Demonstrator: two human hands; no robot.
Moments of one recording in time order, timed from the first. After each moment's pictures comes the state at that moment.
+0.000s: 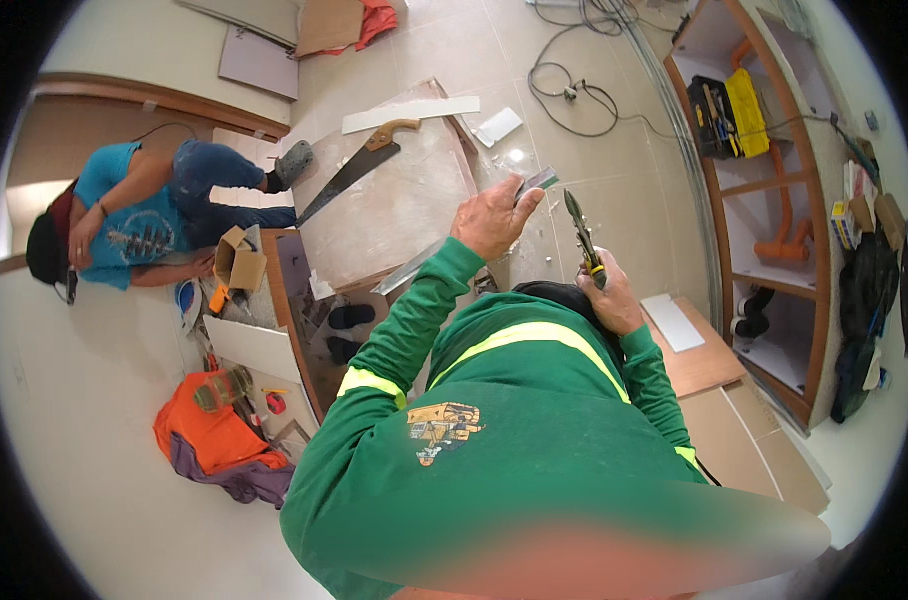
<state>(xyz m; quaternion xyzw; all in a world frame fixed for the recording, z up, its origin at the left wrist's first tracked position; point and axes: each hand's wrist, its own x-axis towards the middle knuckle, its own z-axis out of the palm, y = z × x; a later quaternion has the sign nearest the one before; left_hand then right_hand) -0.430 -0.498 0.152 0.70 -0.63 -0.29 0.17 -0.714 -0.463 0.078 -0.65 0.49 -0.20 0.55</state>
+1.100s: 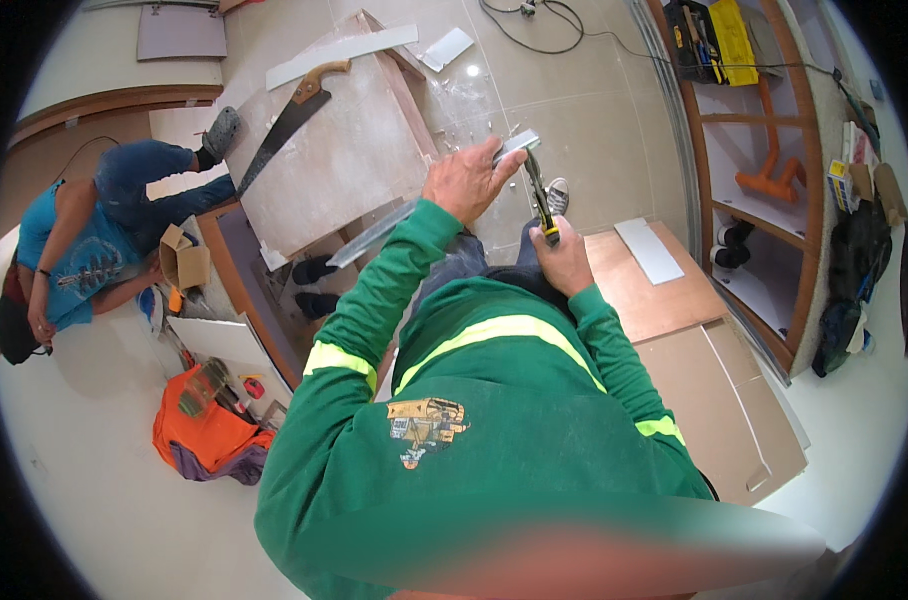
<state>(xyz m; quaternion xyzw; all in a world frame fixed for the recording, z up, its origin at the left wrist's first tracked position) -0.458 -0.521 0.085 0.69 -0.64 -0.32 0.11 -0.693 -0.449 0.022 -0.59 0.61 -0.12 0.52</state>
